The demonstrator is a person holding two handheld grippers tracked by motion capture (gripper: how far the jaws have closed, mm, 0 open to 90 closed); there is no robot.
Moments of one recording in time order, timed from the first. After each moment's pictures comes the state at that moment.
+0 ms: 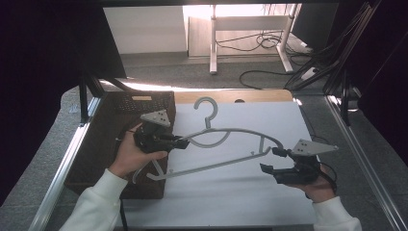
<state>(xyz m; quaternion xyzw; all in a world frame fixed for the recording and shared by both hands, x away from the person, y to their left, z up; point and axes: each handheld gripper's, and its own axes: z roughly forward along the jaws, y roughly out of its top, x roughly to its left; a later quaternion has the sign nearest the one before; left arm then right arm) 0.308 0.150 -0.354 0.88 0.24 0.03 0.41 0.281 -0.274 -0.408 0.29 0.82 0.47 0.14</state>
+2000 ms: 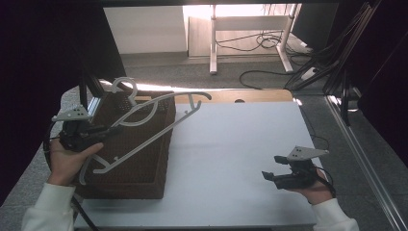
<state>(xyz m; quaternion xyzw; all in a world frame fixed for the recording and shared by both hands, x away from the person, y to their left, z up) 0.279 0.308 -0.356 0.78 0.41 0.15 0.45 0.288 -0.283 -0.442 0.32 0.84 0.41 0.13</state>
